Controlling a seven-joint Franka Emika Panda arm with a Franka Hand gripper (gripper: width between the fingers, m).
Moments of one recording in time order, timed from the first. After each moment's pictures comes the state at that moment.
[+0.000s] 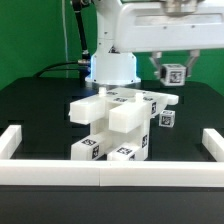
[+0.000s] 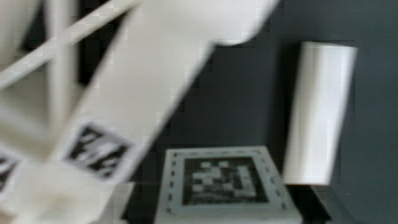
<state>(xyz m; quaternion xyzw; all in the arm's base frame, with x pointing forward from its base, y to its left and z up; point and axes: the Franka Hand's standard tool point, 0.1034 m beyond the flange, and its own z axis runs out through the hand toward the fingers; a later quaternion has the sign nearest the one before) 0.556 0.040 0.132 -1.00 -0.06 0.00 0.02</state>
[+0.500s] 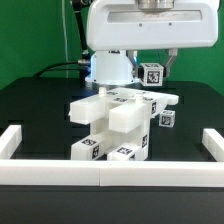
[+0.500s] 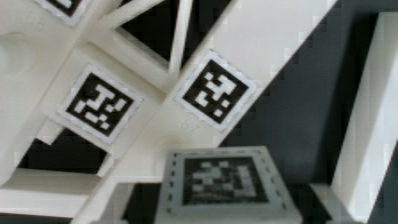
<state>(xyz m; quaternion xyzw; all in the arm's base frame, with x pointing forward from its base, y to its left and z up) 0.569 0.024 0.138 -1.00 -0.06 0.00 0.02</state>
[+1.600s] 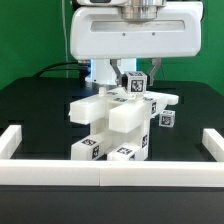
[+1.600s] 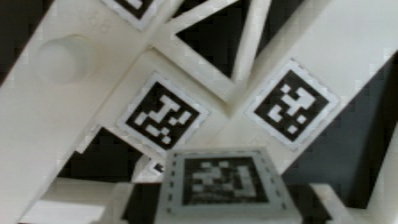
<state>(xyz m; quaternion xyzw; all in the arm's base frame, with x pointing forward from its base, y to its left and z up) 0.570 0.000 0.124 -1.00 -0.07 0.00 0.01</state>
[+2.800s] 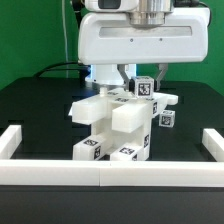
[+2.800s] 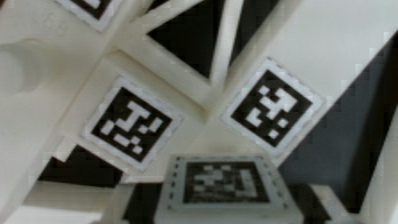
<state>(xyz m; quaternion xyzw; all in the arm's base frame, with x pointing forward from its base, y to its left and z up) 0.570 0.011 0.115 -1.00 -0.07 0.00 0.01</state>
